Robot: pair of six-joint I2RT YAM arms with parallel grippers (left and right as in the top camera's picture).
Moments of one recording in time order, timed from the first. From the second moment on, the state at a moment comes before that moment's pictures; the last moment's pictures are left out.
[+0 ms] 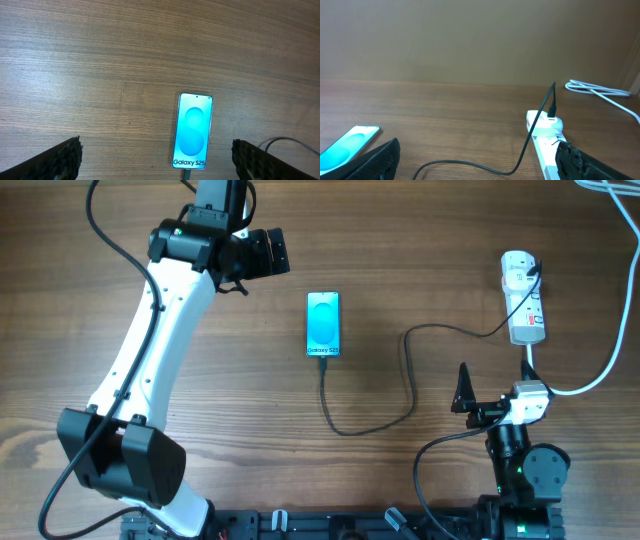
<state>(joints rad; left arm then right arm) -0.25 1.78 1.73 -0.99 0.02 -0.39 -0.05 0.02 0.01 0.00 -0.10 -0.02</state>
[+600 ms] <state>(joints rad) -0.25 1.56 1.45 -0.95 -0.06 -0.39 -0.05 0.02 0.01 0.00 -0.10 -0.02</state>
